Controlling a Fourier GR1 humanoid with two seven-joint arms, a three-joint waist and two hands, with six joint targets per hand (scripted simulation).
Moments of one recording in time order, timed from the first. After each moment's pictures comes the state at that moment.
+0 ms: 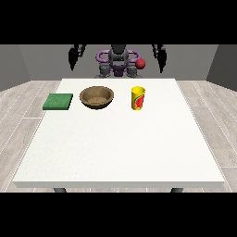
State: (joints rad) left arm -0.02 0.14 -0.01 -1.57 0.02 -0.02 0.00; right arm -0.01 -0.11 -0.03 -1.59 0.00 -0.01 -0.01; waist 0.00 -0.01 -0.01
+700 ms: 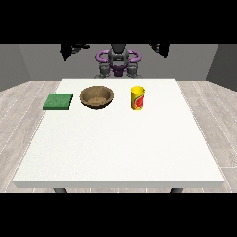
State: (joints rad) left arm -0.04 0.08 0.07 -1.64 0.14 -0.02 -0.06; right arm 0.00 -0.15 -0.15 -1.60 -0.17 0.10 -0.07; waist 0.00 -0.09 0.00
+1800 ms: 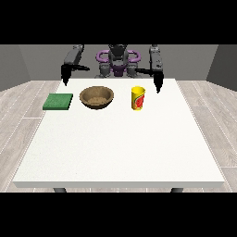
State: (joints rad) left arm -0.41 0.08 0.17 -1.19 0.09 0.04 -0.41; right arm -0.30 -0.15 -0.17 -1.35 -0.14 0.13 -0.30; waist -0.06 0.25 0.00
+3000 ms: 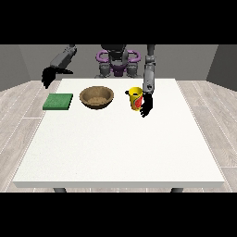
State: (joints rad) left arm -0.65 0.14 0.29 -0.75 0.04 0.23 -0.78; right arm -0.48 -0.30 -0.25 -1.32 -0.24 0.25 -0.30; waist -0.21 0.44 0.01
